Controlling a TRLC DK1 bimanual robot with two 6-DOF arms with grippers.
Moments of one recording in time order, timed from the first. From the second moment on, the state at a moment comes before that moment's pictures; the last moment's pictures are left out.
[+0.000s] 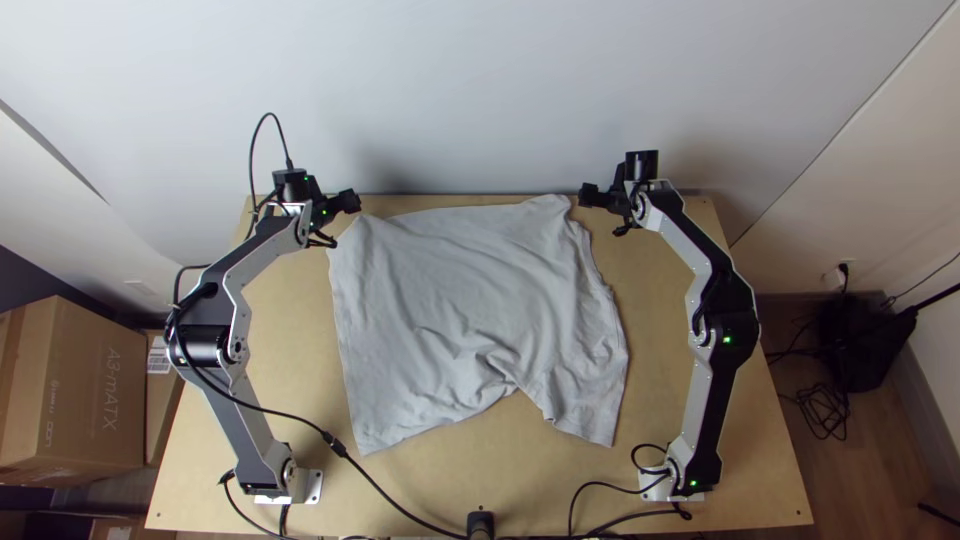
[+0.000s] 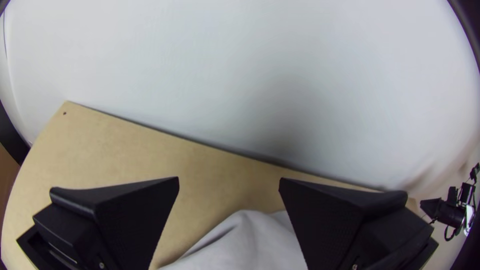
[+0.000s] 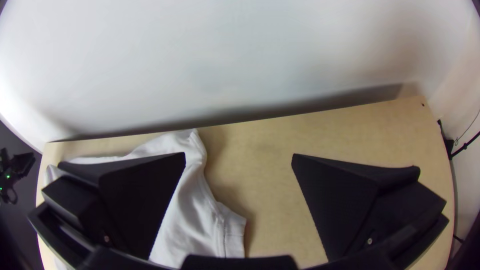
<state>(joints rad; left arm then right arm) 0.01 2.02 1.56 -0.06 0.06 -0.31 0.12 2.19 1.85 -0.37 -0.05 0.25</state>
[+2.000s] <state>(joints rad) 0.01 0.78 1.08 -1.13 0.20 0.01 0.17 1.39 0.74 -0.66 -0.12 0.07</state>
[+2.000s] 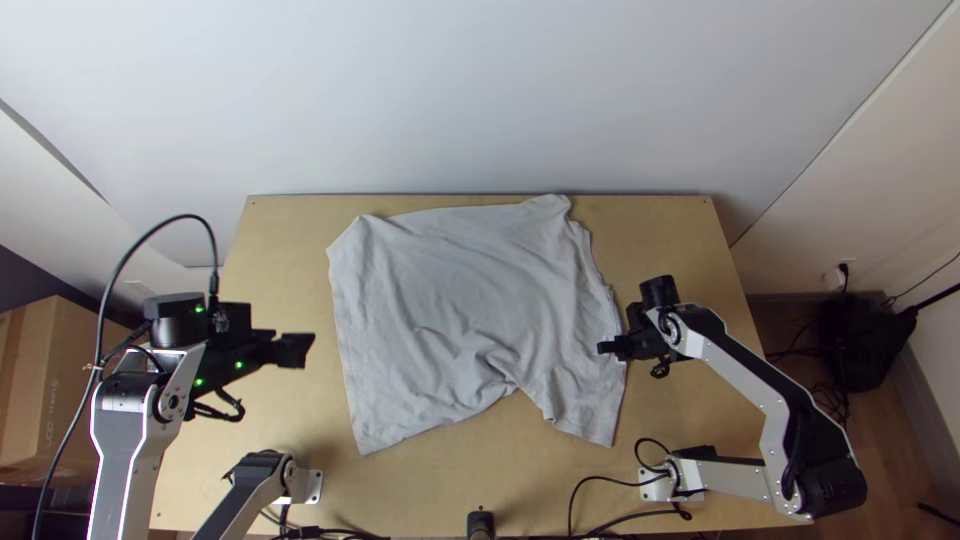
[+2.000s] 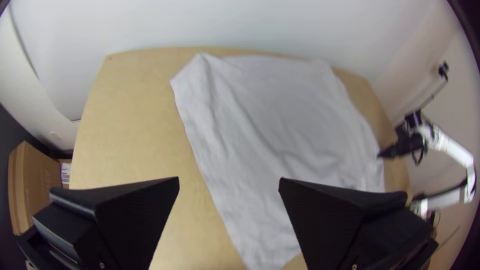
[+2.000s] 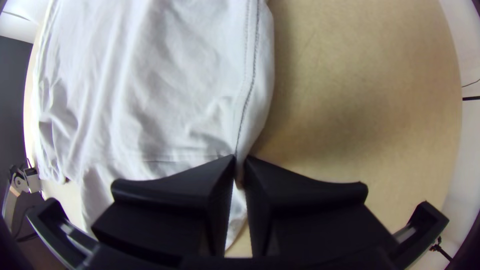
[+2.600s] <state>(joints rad) -0.54 0.84 0.79 -1.29 0.07 0.02 0.17 1.20 0.76 -0.73 -0.15 0.10</state>
